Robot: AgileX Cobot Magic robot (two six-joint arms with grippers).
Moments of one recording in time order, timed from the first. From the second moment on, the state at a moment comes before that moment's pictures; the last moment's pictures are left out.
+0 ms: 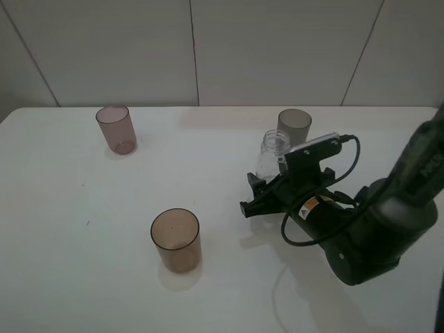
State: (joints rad) left arm -0.09 -0.01 -0.50 0.00 1.06 -0.02; right arm 0.73 2.07 -0.43 0.37 -1.19 -0.12
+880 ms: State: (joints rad) left arm -0.09 -0.01 -0.50 0.00 1.06 -0.02; right arm 0.73 1.43 -0.40 0.40 -0.22 -0.91
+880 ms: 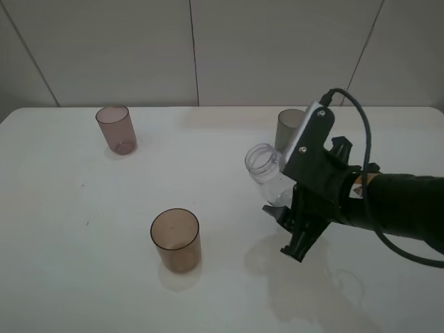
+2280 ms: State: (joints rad) left arm -0.09 -0.01 -0.50 0.00 1.06 -0.02; right arm 0.73 1.74 -0.61 0.00 -0.55 -1.27
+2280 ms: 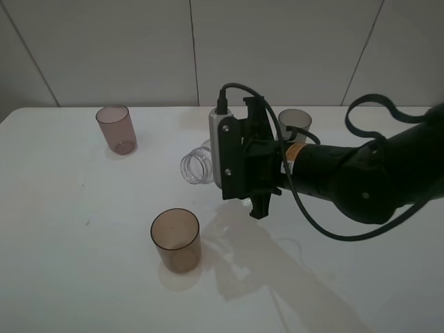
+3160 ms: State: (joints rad) left arm -0.09 -0.01 -0.50 0.00 1.06 -0.02; right arm 0.85 1.85 -0.64 0.32 -0.72 -1.67
